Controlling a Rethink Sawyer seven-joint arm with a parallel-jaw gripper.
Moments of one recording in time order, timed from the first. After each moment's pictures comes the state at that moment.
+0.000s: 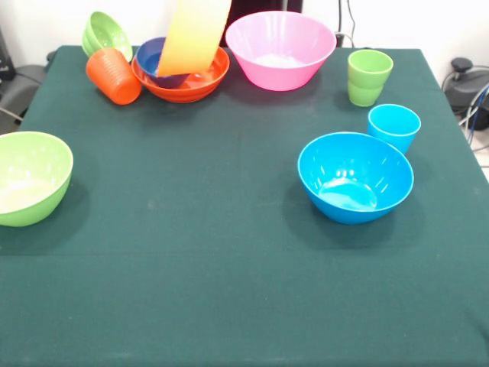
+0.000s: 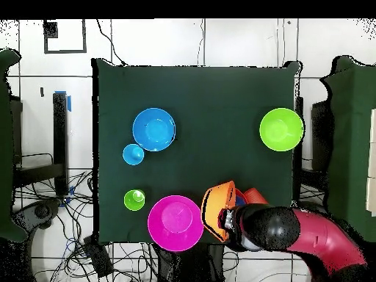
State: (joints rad) arm -1.04 -1.07 0.59 2.22 -0.29 0.83 1.73
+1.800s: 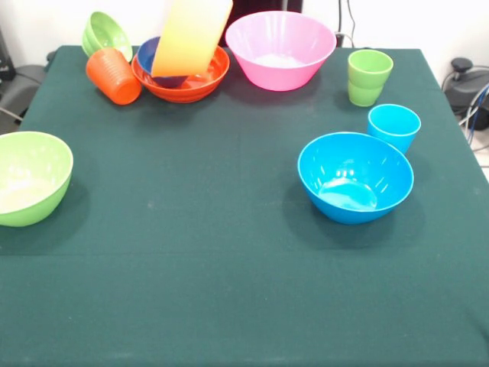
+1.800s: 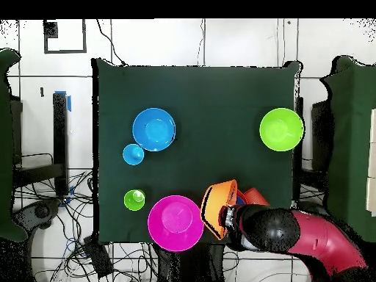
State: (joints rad) arm -1.04 -1.08 0.59 2.23 -0.29 0.77 1.73
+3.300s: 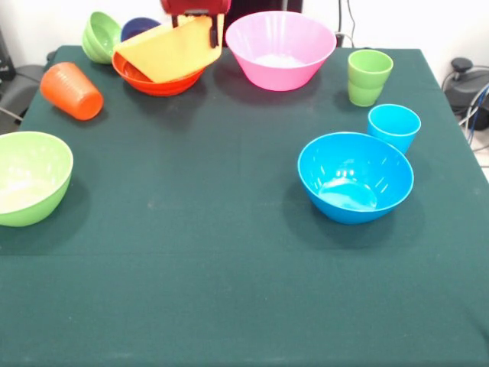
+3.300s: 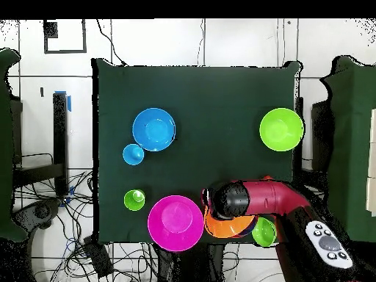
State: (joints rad) arm -0.71 -0.73 0.33 1.96 -0.54 0.64 1.75
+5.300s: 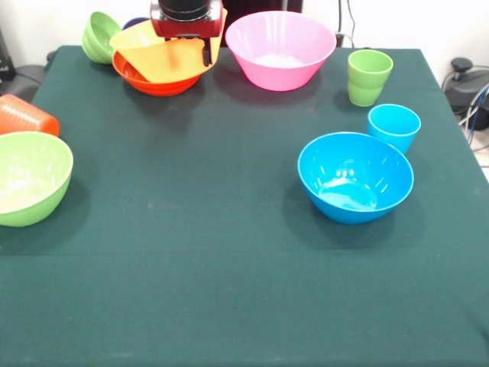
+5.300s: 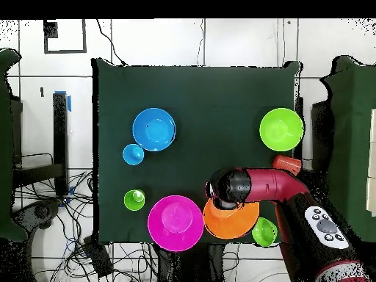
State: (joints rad) arm -0.69 -0.65 0.31 1.85 -0.54 0.71 1.75
